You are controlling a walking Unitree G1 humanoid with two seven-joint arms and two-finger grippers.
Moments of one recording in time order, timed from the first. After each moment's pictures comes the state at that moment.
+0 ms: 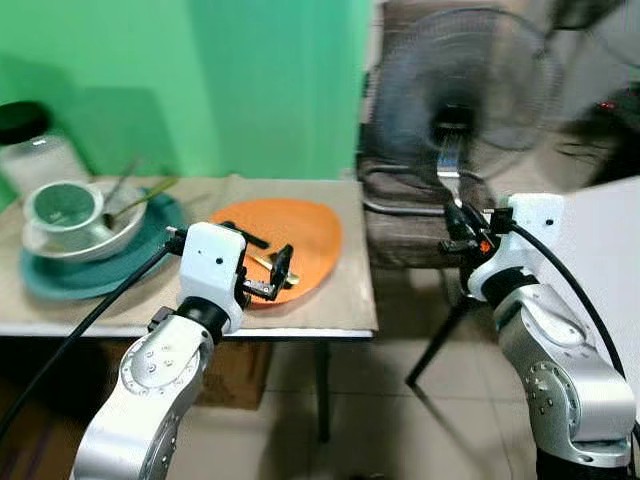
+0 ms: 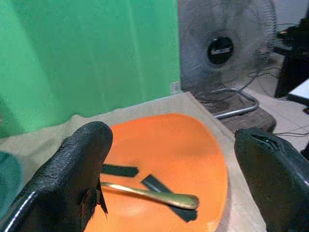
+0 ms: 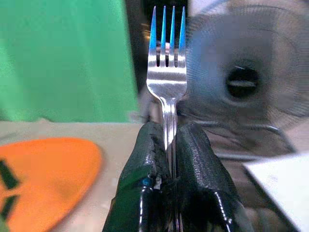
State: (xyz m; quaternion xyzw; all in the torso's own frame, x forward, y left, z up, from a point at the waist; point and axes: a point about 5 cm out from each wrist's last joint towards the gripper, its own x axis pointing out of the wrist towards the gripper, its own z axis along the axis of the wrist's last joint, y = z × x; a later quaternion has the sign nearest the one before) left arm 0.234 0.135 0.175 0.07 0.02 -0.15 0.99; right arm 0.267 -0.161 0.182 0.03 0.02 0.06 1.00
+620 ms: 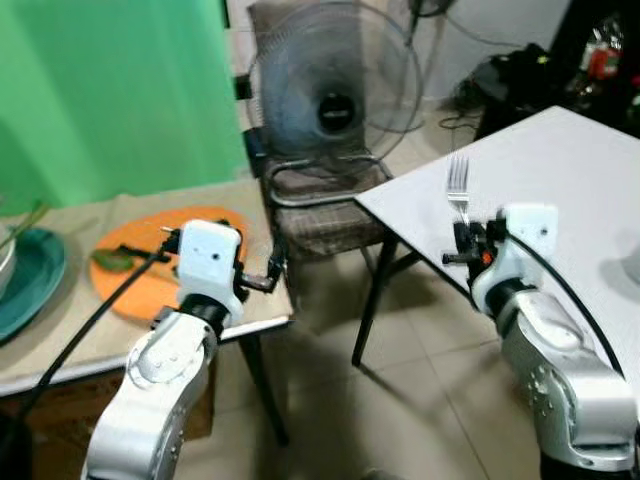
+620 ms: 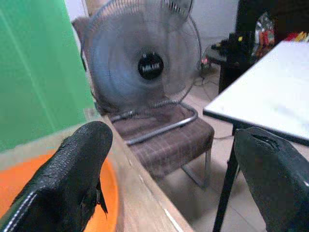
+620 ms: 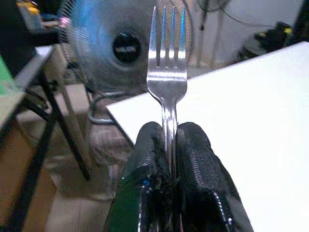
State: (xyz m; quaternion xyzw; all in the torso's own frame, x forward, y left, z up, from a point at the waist) left arm 0.241 0.136 0.171 0.06 0.01 -0.12 0.99; right arm 0.264 -0.165 0.167 0.01 0.08 0.03 1.00
